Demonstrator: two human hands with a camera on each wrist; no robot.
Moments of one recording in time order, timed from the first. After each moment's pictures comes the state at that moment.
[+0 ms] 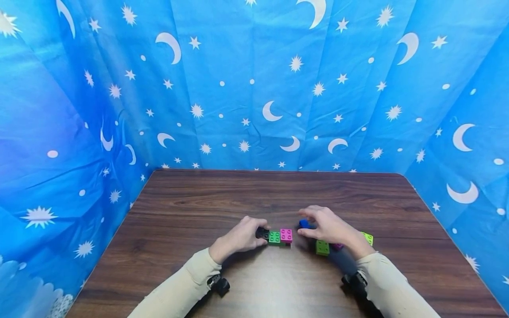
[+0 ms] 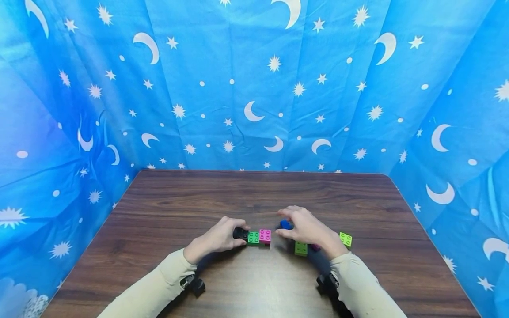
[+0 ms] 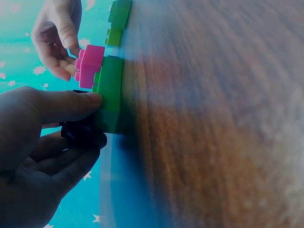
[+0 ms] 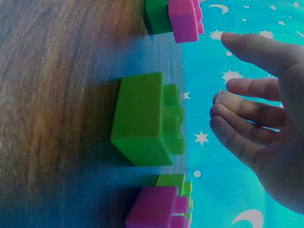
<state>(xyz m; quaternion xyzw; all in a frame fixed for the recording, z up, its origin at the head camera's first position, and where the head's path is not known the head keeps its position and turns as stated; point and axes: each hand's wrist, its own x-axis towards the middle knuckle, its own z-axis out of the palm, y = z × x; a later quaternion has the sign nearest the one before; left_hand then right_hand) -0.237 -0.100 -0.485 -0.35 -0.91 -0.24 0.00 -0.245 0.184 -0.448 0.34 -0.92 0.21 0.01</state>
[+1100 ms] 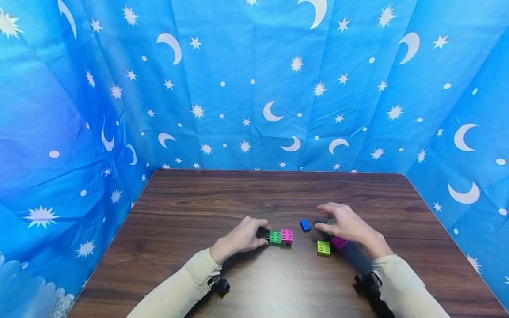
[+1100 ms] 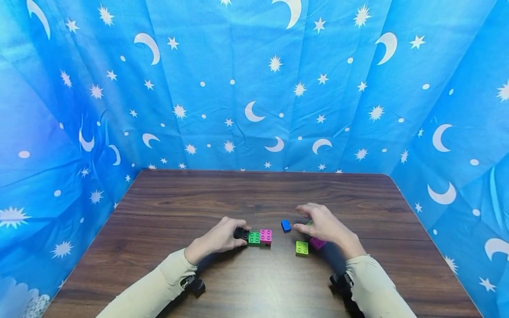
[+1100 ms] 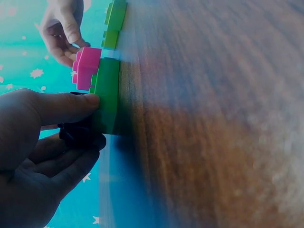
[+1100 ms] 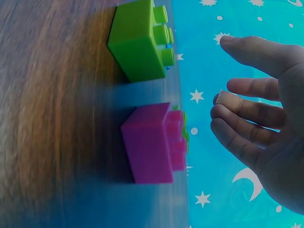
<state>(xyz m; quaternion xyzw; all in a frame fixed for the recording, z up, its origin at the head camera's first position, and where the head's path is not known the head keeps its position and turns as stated) -0.236 -0.100 -0.484 -0.35 -0.90 -0.25 0.01 -0.247 0.223 -0.449 0.25 -0.94 0.23 0.02</state>
